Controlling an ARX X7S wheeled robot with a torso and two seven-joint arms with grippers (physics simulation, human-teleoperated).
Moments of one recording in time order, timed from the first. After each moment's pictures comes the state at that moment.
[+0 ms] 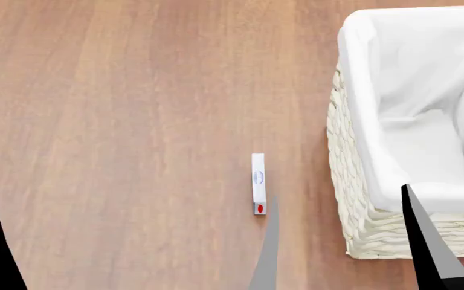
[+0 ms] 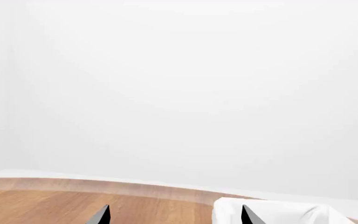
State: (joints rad) left arm 0.09 -0.23 0.15 0.93 0.07 -0.21 -0.22; right arm -0.08 0.23 -0.12 -0.98 0.07 0.26 0.16
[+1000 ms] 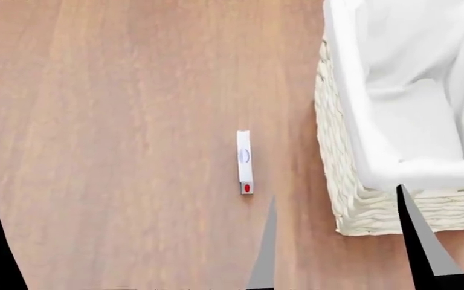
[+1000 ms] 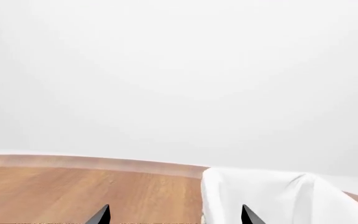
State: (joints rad) left arm 0.09 -0.25 0.16 0.91 0.05 -0.18 -0.26; right arm -0.07 0.27 -0.14 -0.96 0.08 0.27 0.20
